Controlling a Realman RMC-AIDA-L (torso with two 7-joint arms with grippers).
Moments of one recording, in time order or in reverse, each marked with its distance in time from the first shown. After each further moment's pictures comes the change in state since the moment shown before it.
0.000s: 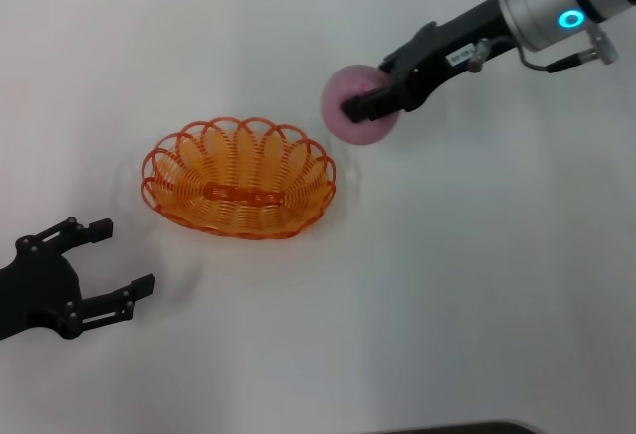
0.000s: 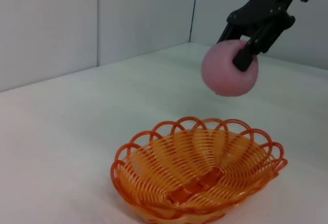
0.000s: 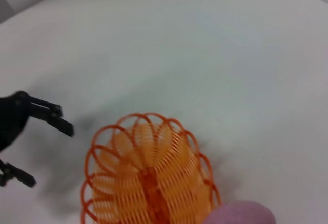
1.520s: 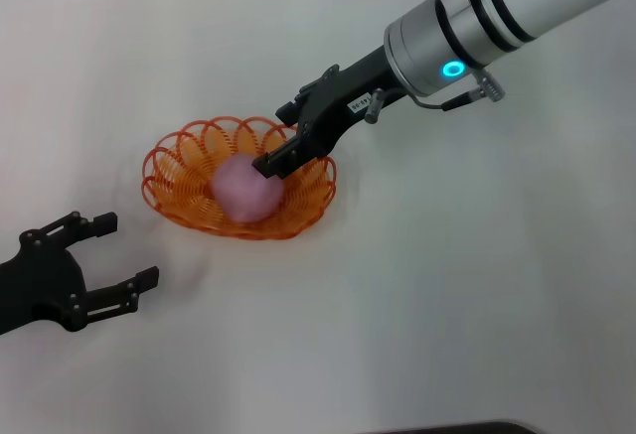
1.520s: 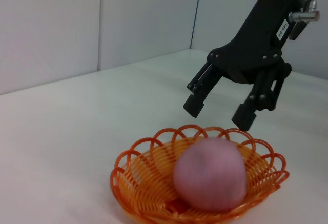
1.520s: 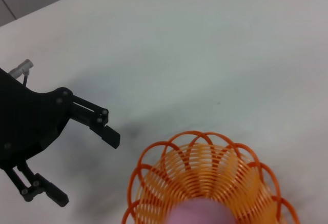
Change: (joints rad) left arm -0.013 0.000 -0.002 -0.011 -0.008 0.000 -0.024; right arm 0.075 0.009 -0.333 0.199 0.226 0.259 -0.038
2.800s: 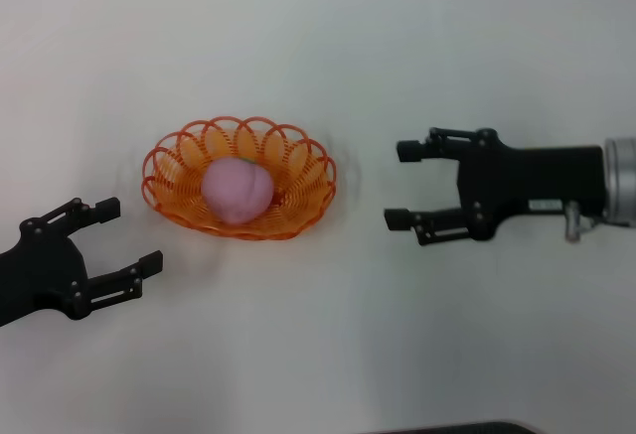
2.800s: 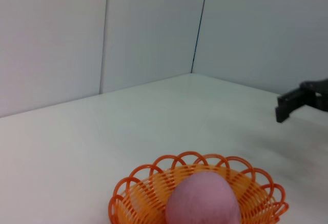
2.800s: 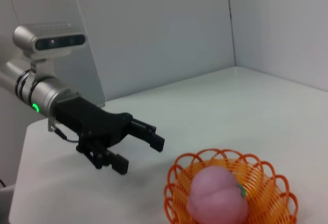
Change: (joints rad) left arm -0.008 0.000 -0.031 -0.026 -0.032 0.033 0.002; right arm -0.483 -0.009 0.424 0.065 0.261 -0.330 -0.854
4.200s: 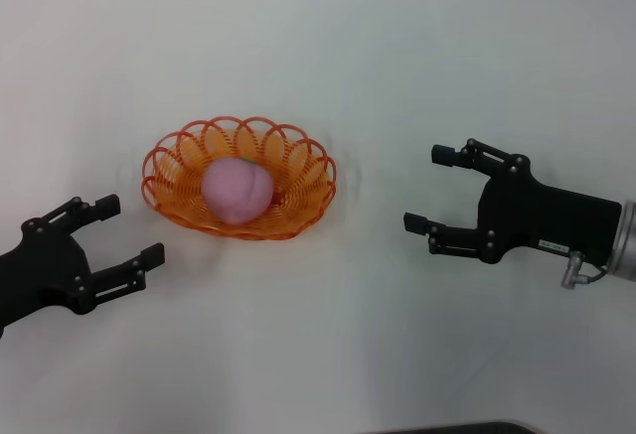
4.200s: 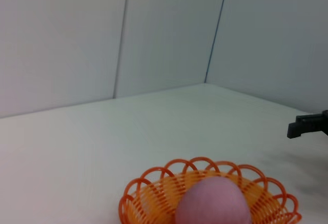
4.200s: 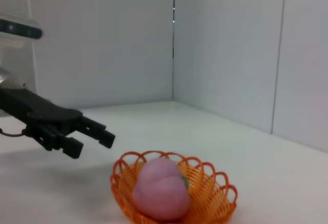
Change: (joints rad) left arm 0.000 0.000 -0.029 -0.060 -0.020 -0.029 0.008; right arm -0.039 0.004 0.216 0.343 0.062 0.063 -0.531
